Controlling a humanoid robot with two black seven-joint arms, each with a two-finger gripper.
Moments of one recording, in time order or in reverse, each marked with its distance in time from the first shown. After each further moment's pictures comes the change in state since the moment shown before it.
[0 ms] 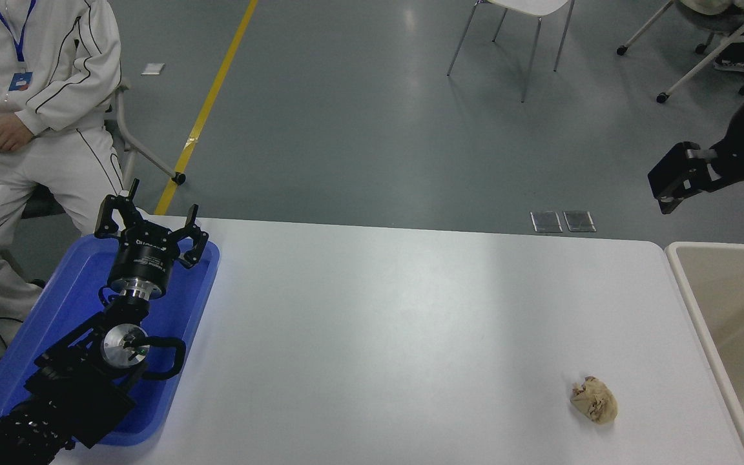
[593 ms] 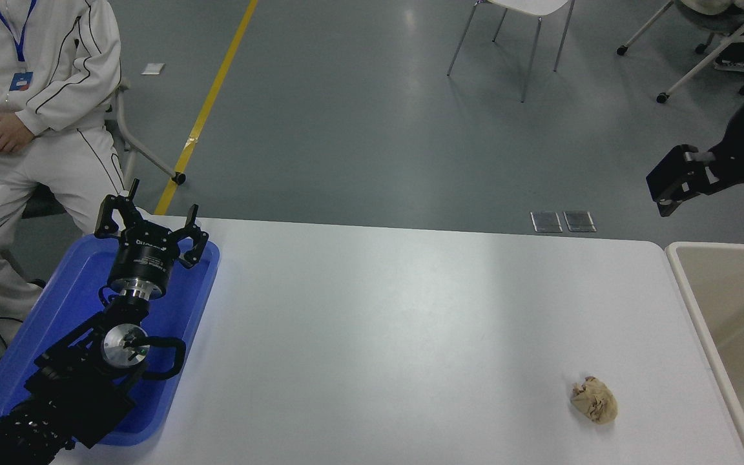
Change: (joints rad) left arm 0.000 0.000 0.000 0.000 0.000 0.000 0.000; right arm -0.011 0.001 0.003 0.000 0.000 0.000 0.000
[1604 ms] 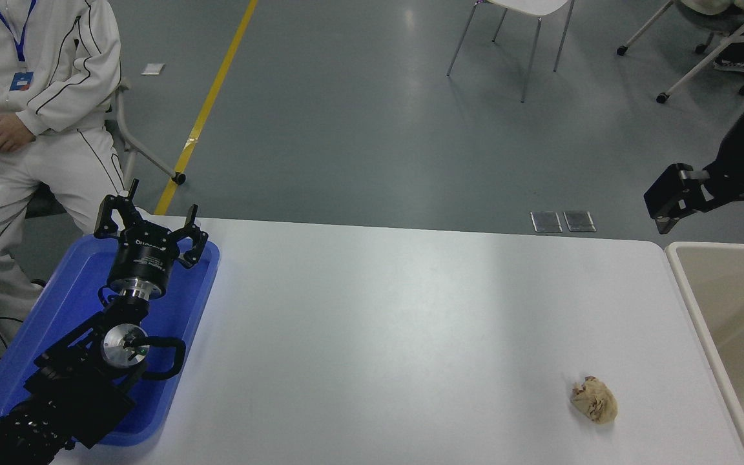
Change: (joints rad) left arm 0.000 0.000 0.000 0.001 0.000 0.001 -0.002; right arm -0.055 0.000 -0.002 -0.001 0.000 0.000 0.000
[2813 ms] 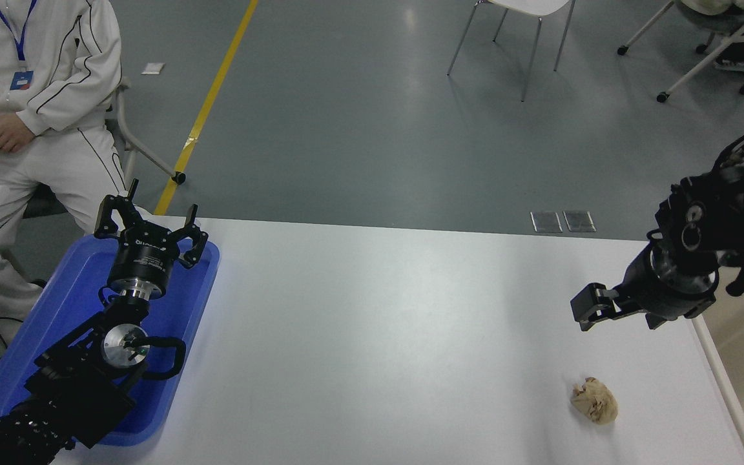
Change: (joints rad) left arm 0.000 0.000 0.000 -0.001 0.000 -0.001 0.000; right arm -0.603 -0.033 0.251 -0.012 -0.103 -0.420 0.003
